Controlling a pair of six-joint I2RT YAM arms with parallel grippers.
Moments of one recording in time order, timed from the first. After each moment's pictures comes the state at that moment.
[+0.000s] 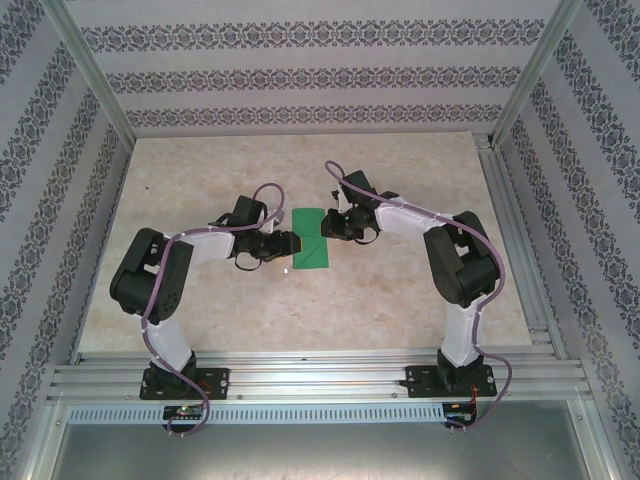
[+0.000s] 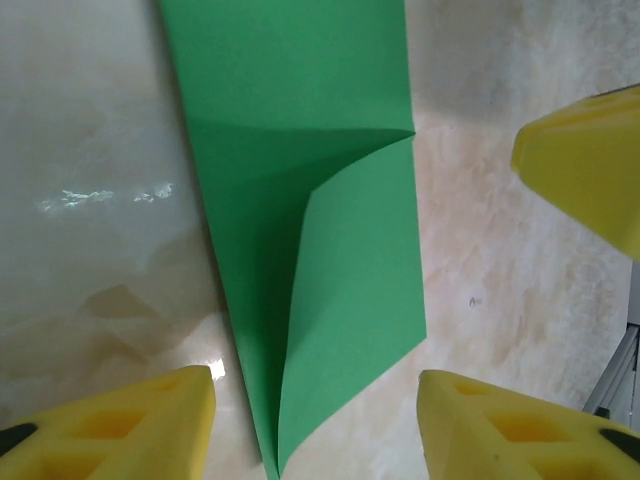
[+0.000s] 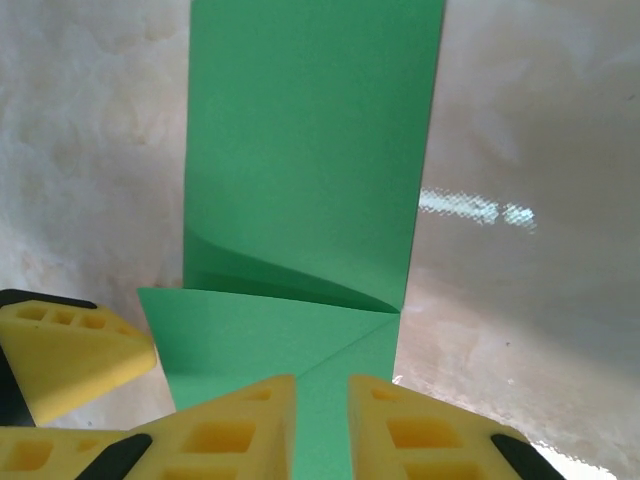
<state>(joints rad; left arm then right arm) -0.37 1.81 0.93 -0.10 0.62 -0.57 0.50 1.96 1.30 -0.41 -0.37 0.50</state>
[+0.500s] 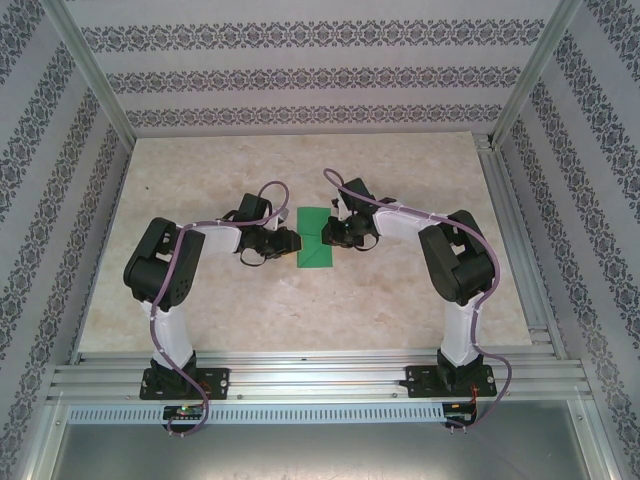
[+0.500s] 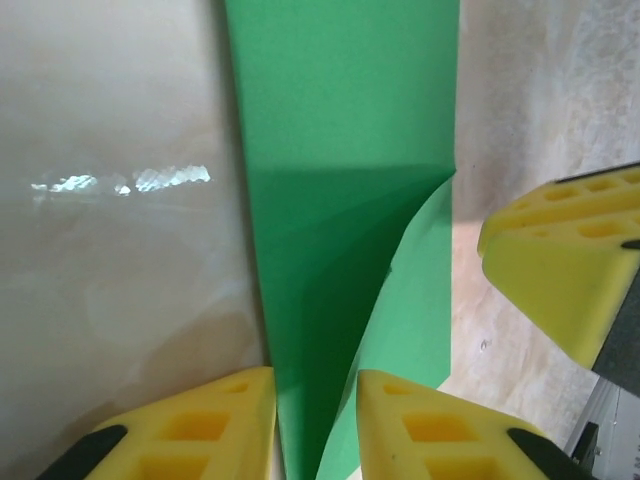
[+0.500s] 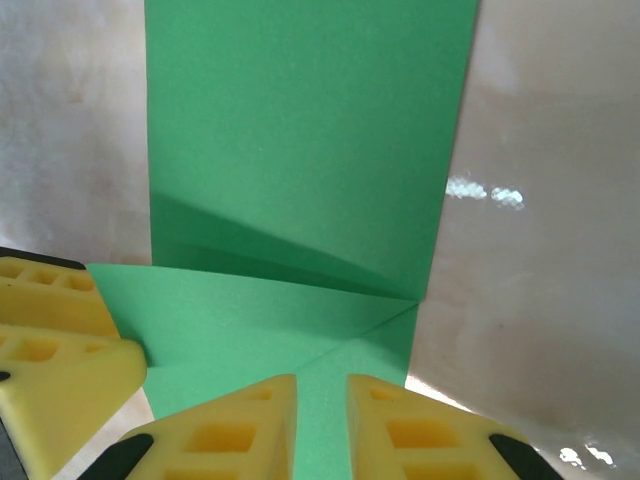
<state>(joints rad) -0.37 1.92 1.00 -0.07 0.65 -0.59 0.50 1.97 1.25 -0.38 -0.38 0.50</state>
